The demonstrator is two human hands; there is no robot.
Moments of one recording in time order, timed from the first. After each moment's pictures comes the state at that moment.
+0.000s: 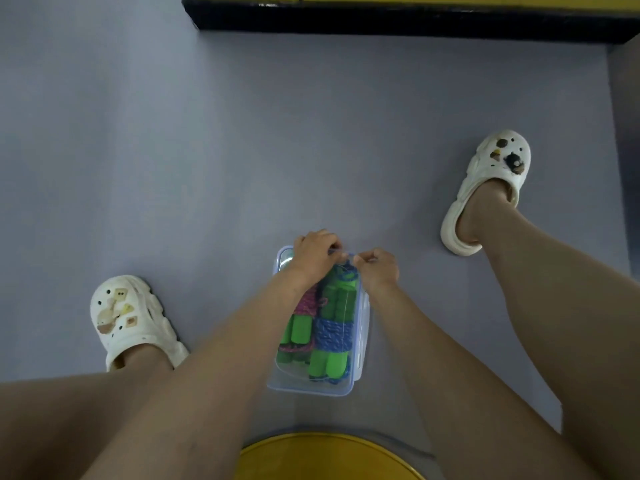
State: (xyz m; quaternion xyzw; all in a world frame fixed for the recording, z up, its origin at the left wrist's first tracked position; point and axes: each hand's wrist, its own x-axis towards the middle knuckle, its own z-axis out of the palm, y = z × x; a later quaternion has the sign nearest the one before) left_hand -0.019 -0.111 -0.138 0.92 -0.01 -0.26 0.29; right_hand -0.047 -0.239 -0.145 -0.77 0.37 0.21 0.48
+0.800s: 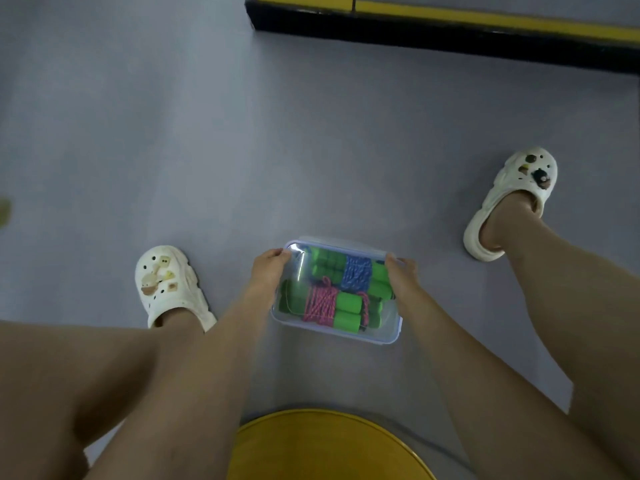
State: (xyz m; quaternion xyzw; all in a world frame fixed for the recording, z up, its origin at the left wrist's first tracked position) left_hand -0.087 -0.010 -0.126 0.67 0.46 -0.22 0.54; right_hand -0.065 -0.232 -0.136 -0.72 0.43 0.26 0.48
